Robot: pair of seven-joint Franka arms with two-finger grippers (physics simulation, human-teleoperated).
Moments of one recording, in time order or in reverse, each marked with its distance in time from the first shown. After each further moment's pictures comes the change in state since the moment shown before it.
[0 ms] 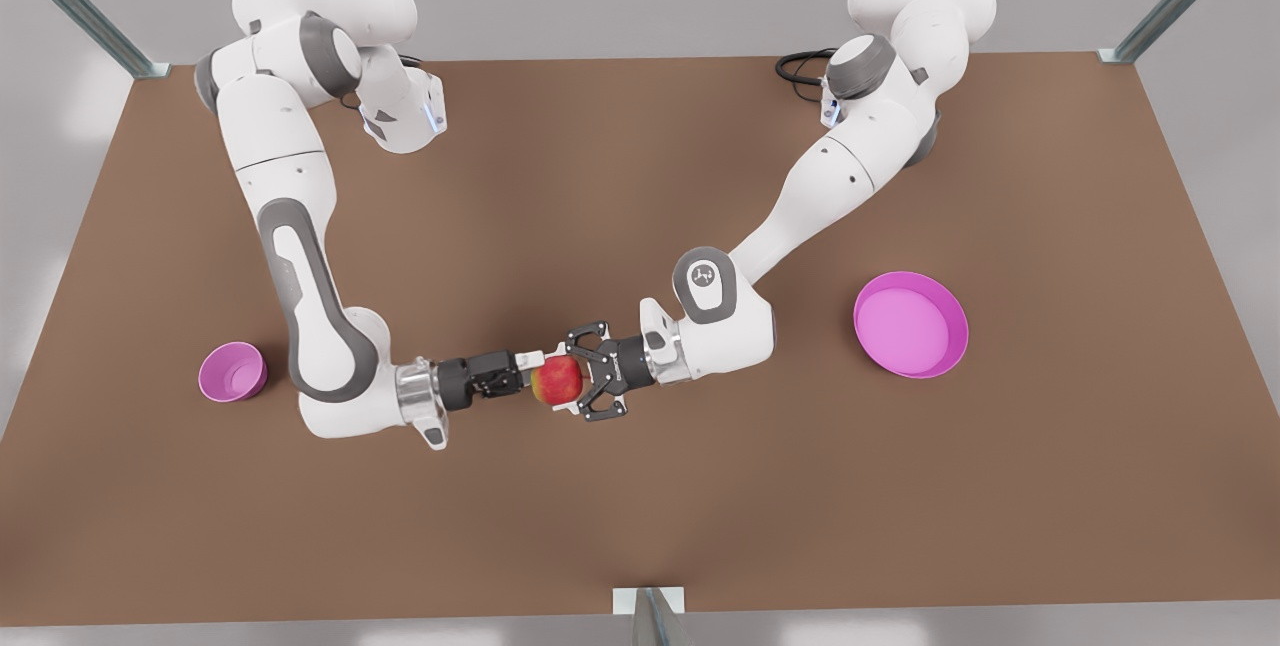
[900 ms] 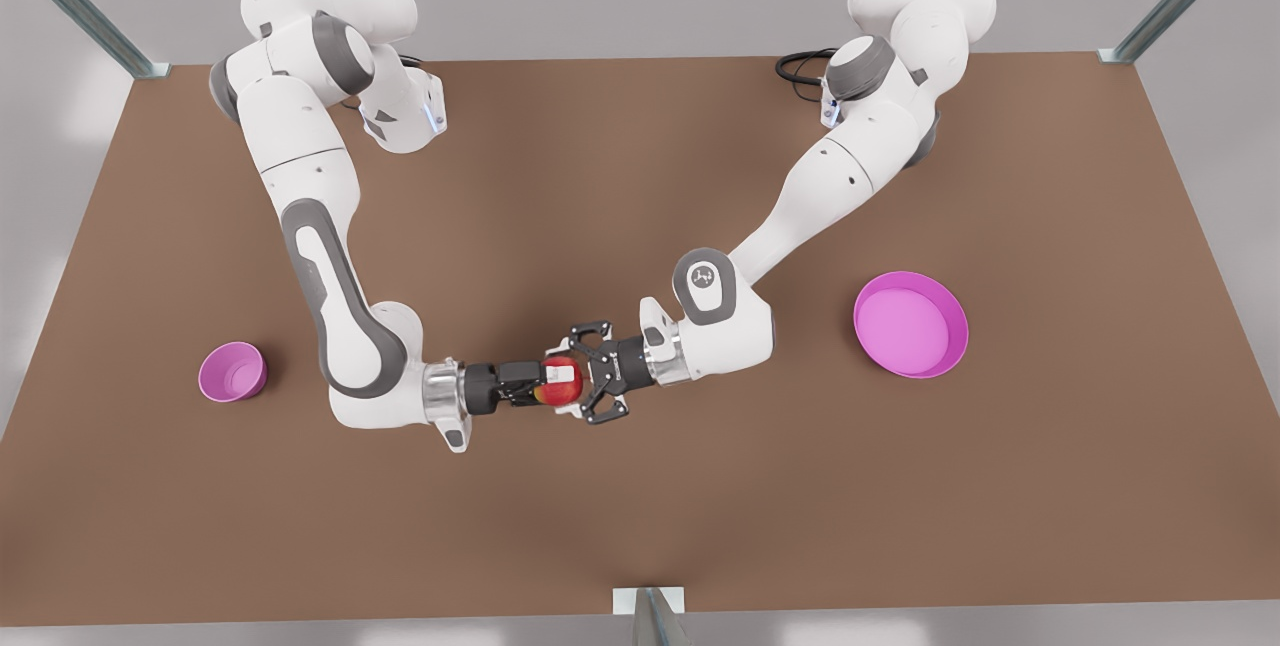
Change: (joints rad) left arm -0.001 0.005 0.000 0.000 -0.002 -0.004 0.101; right arm 0.050 0.013 0.018 0.007 0.126 0.148 -0.064
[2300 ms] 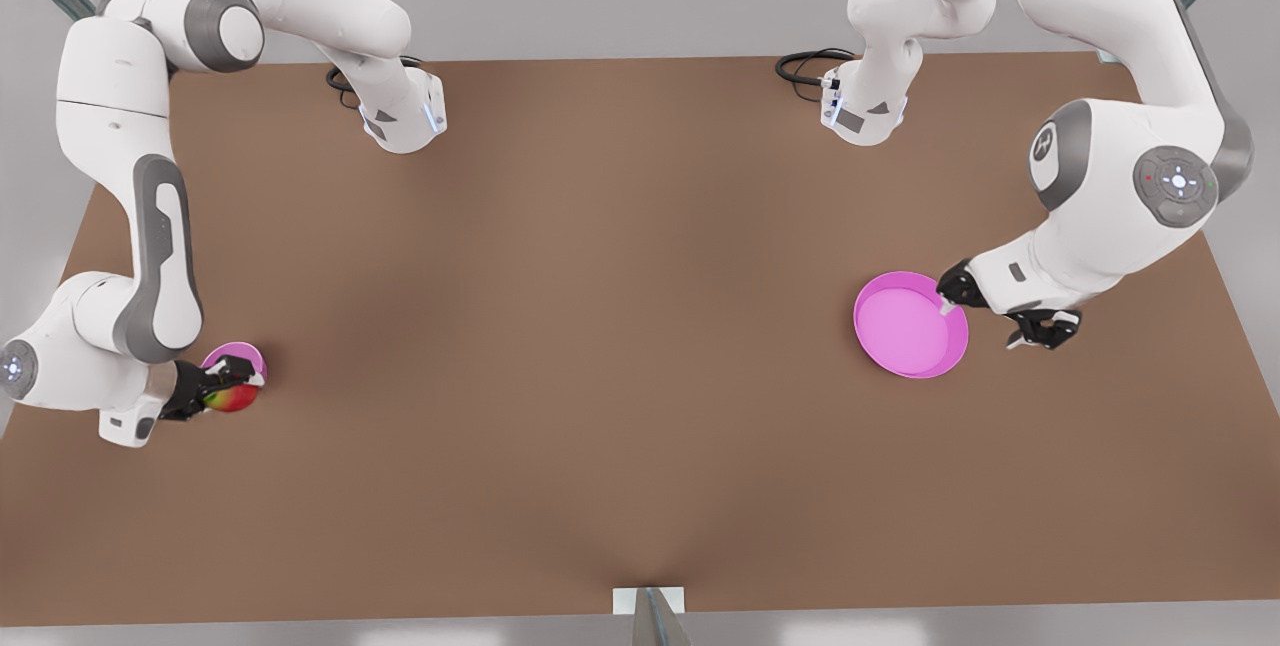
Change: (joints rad) left arm 0.229 -0.860 0.716 -0.364 0.883 -1.045 -1.259; right arm -0.556 -0.161 0.000 -0.080 -1.483 0.038 -0.155
